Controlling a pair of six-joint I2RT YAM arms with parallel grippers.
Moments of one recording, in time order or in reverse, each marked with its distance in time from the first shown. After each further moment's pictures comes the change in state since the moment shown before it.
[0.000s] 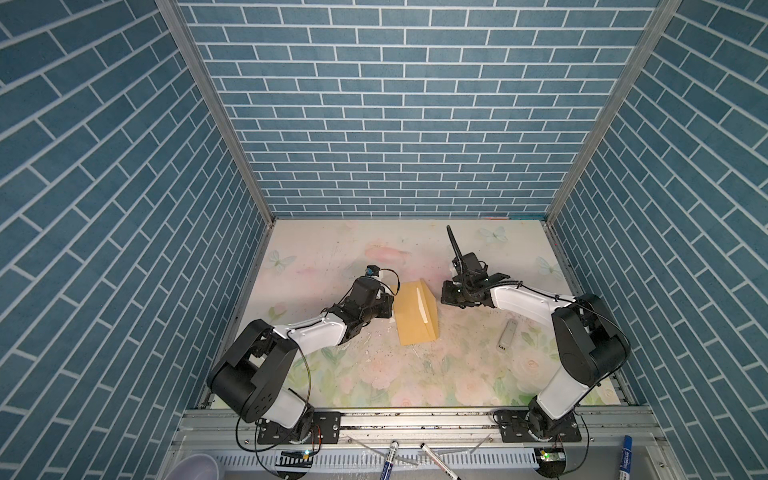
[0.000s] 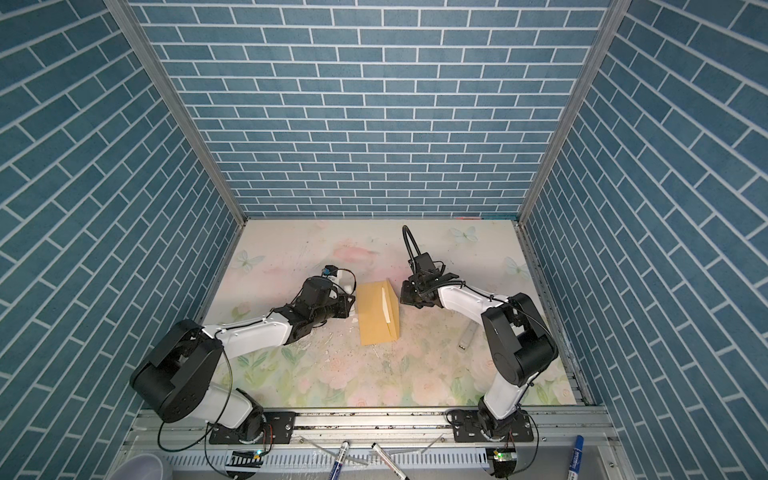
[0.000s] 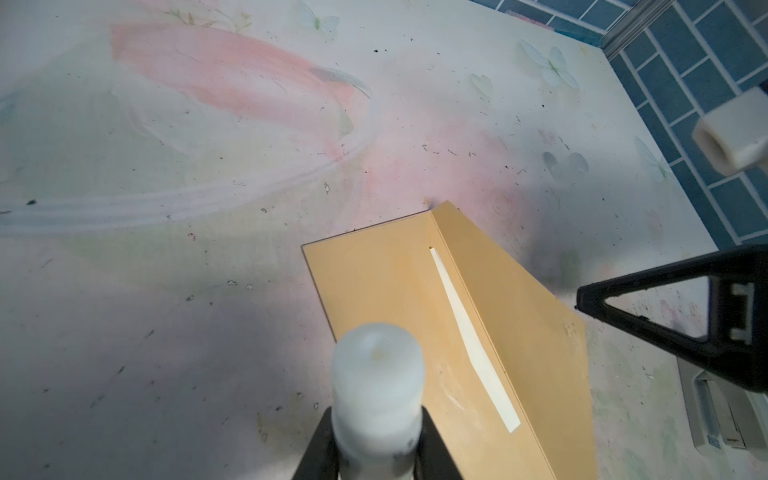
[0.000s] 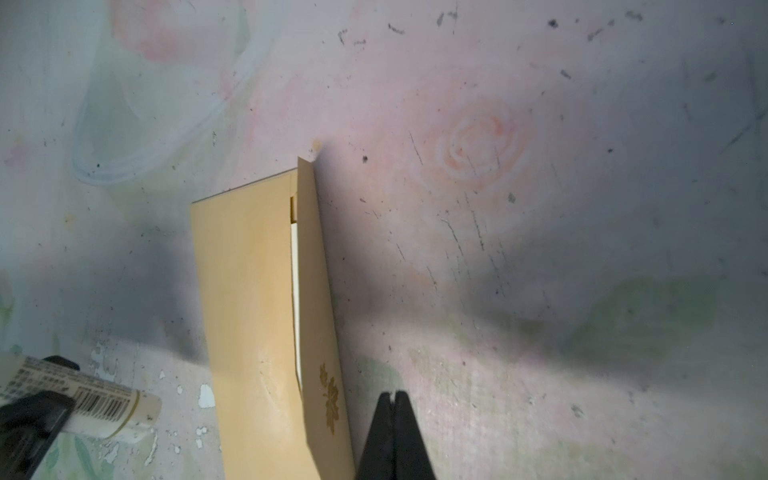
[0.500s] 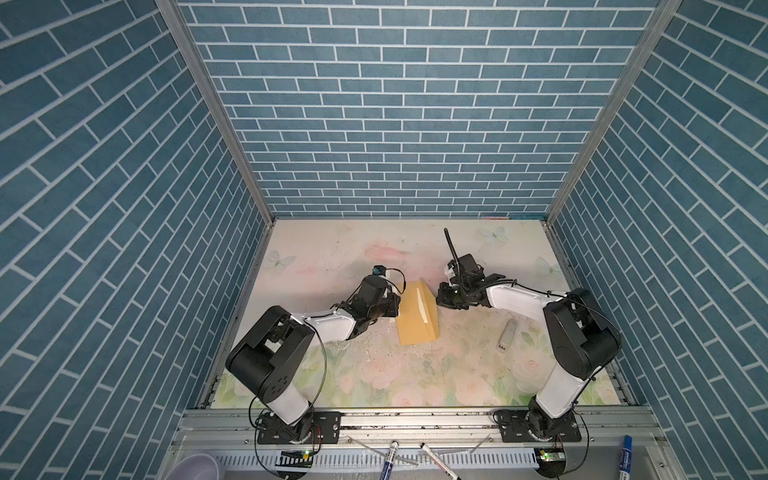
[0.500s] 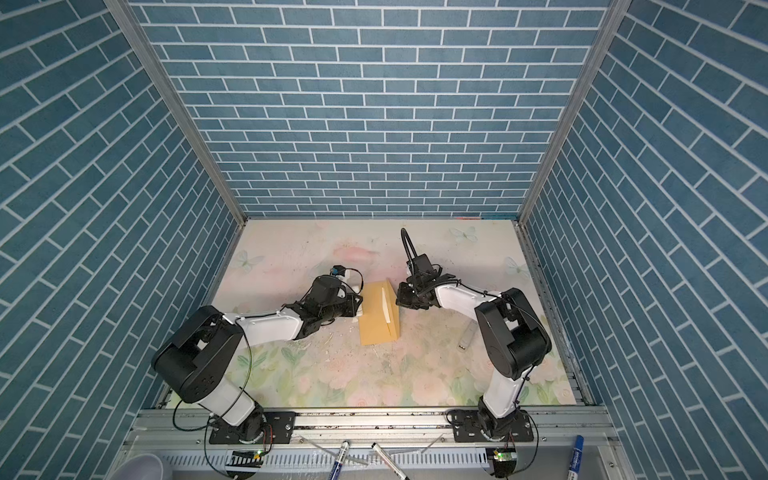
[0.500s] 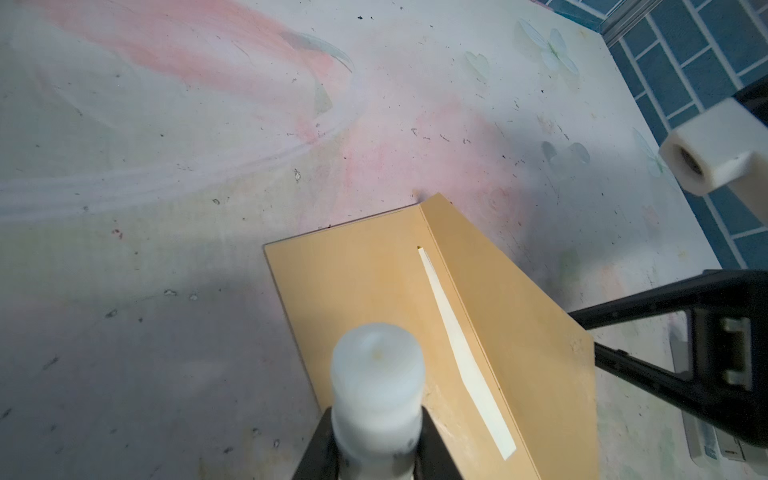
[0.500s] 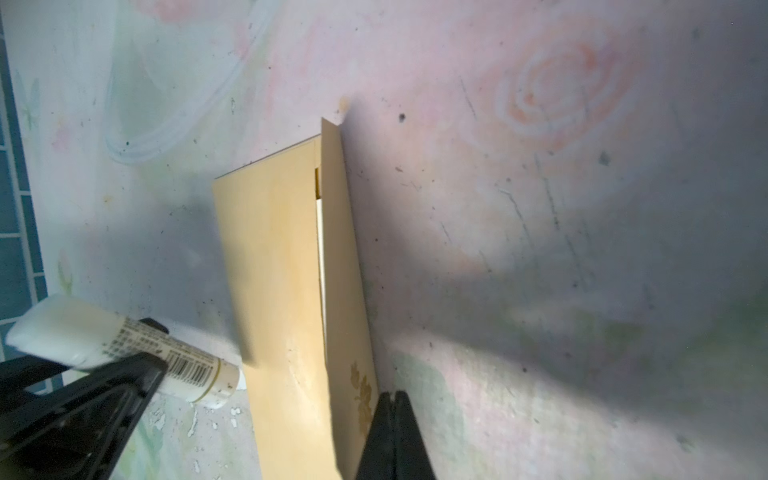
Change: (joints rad) left arm -0.018 0.115 0.050 0.050 0.023 -0.037; right arm 0.000 0.048 0.002 0.059 -0.132 0.051
